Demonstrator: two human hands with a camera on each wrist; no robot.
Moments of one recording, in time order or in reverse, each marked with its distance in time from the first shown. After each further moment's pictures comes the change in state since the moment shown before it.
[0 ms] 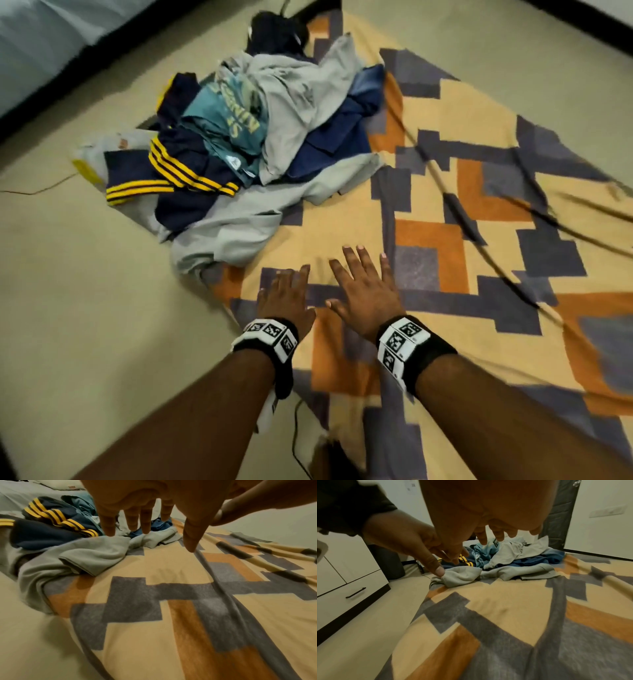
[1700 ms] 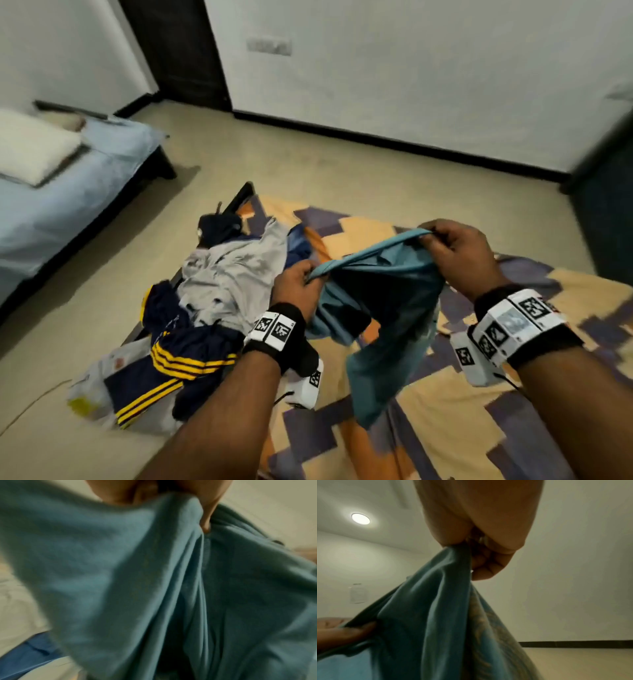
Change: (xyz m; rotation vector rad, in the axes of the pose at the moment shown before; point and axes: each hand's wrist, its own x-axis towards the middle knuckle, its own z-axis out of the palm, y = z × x) left_hand -0.021 0.100 -0.342 -0.792 0.181 0.625; right_hand -0.139 0.028 -0.352 0.711 1.013 0.489
